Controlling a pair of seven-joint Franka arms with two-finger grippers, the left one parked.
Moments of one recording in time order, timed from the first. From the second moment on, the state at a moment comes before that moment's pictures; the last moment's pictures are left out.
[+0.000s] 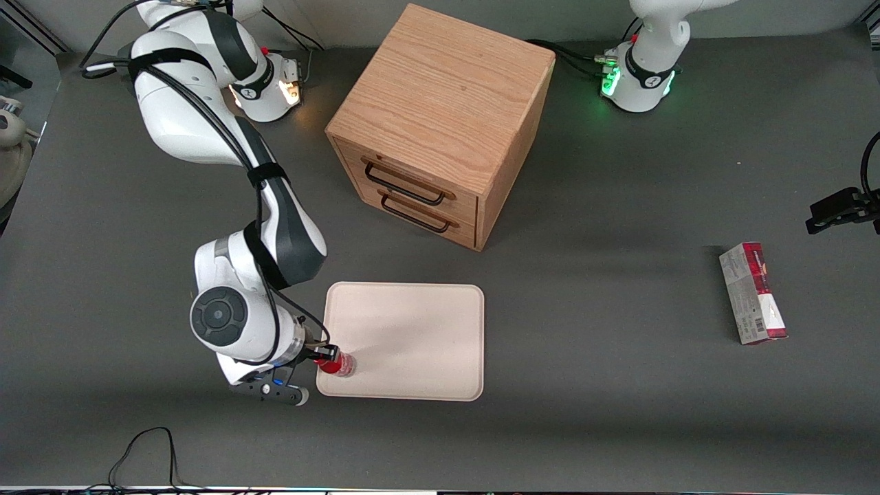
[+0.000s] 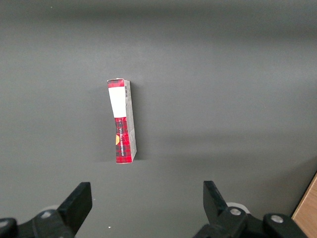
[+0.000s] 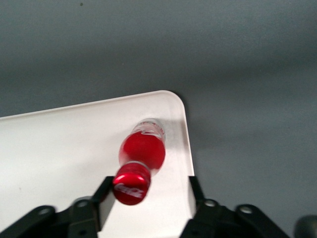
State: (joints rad) arm 0.34 0.92 0.00 -0.89 -0.02 1.82 0.56
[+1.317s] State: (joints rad) arm 0.22 -0.06 -0.13 -1.80 -0.02 1.67 0.07
